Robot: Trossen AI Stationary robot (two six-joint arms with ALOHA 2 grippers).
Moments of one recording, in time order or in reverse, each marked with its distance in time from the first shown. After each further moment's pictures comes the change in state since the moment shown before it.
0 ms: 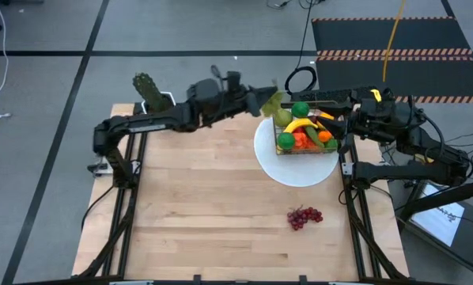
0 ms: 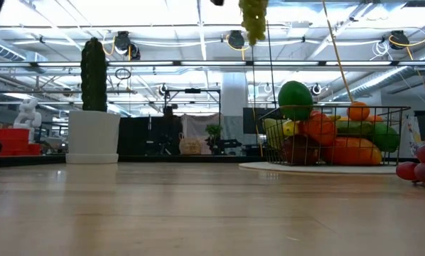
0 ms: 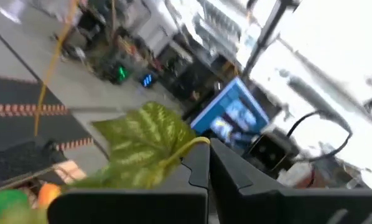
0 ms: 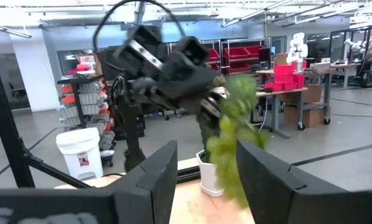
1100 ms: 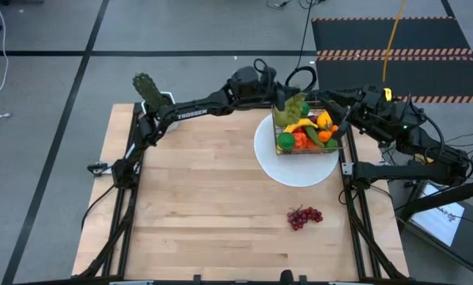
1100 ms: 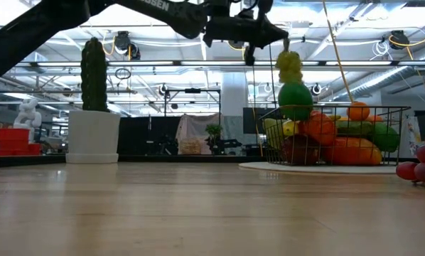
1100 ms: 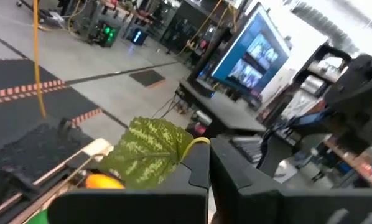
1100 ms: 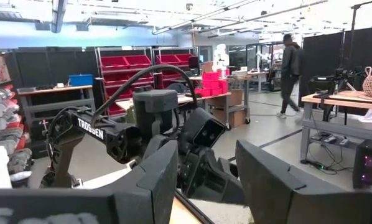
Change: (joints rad) left arm 0.209 0.472 0.337 -0.012 0.418 0.154; right arm 0.000 0.004 0.000 0.014 0.317 -0.066
